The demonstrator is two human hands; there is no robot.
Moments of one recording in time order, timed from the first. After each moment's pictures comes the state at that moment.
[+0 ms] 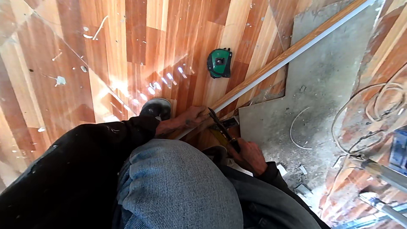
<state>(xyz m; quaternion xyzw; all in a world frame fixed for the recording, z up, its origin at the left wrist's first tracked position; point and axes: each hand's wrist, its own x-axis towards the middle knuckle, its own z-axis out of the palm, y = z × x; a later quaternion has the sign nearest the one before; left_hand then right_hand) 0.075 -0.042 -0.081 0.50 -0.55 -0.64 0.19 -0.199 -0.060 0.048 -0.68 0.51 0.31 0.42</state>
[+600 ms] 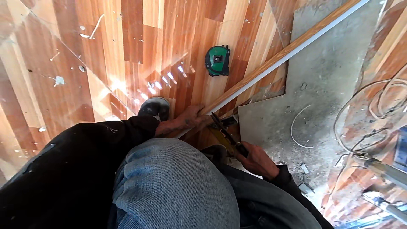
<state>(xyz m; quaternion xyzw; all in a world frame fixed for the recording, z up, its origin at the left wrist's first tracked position) 0.065 -0.045 -0.080 0.55 -0.50 -0.66 0.15 -0.226 -0.070 0.057 -0.61 0.49 0.33 0.52</state>
